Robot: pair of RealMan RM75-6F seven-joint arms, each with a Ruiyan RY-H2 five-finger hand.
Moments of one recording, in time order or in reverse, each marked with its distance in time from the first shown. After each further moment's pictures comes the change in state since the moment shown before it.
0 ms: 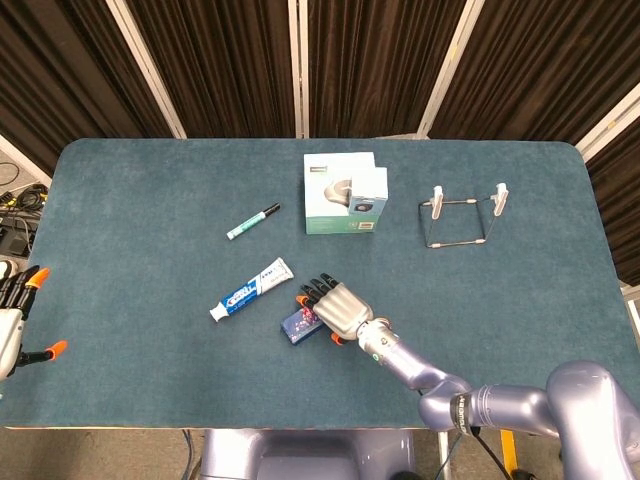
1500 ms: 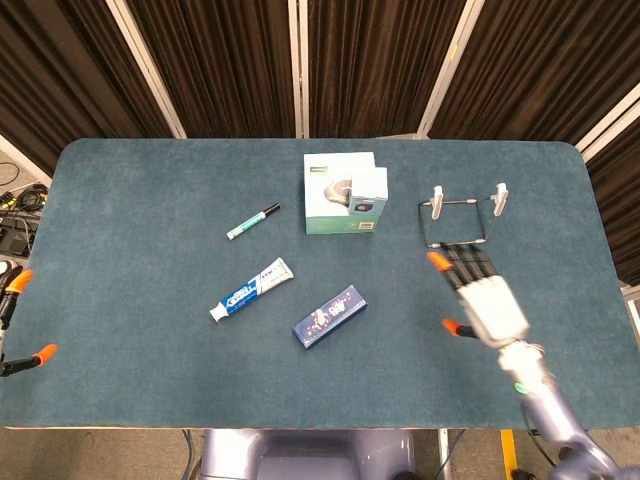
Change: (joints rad) left arm 0.057 0.035 0.012 -0.015 0.092 0.144 -0.059; right arm -0.500 0.458 -0.152 -0.233 -0.379 0.720 0.405
